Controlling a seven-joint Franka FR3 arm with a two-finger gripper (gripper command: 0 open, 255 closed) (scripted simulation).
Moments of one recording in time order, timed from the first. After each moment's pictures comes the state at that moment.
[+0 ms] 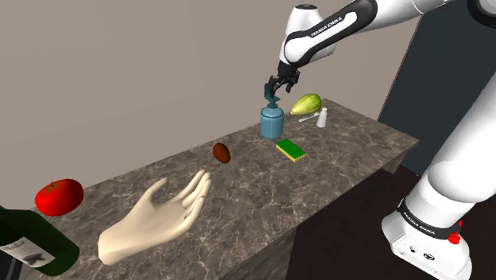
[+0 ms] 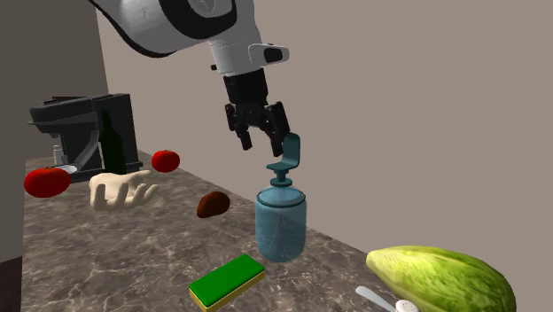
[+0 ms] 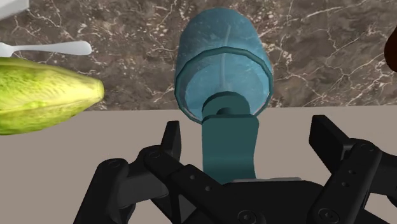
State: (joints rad) arm -0.08 0.03 0.03 -2.11 -0.03 2.42 0.09
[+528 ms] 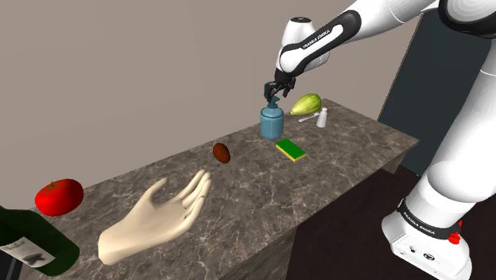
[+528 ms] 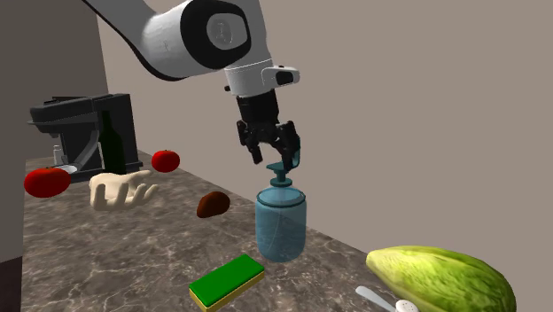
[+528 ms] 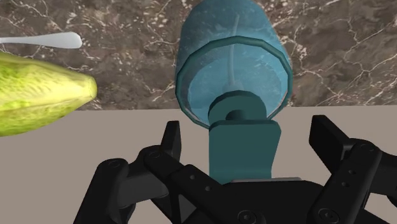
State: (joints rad) arm -0.09 0.13 0.03 -2.07 -0.04 2.50 0.08
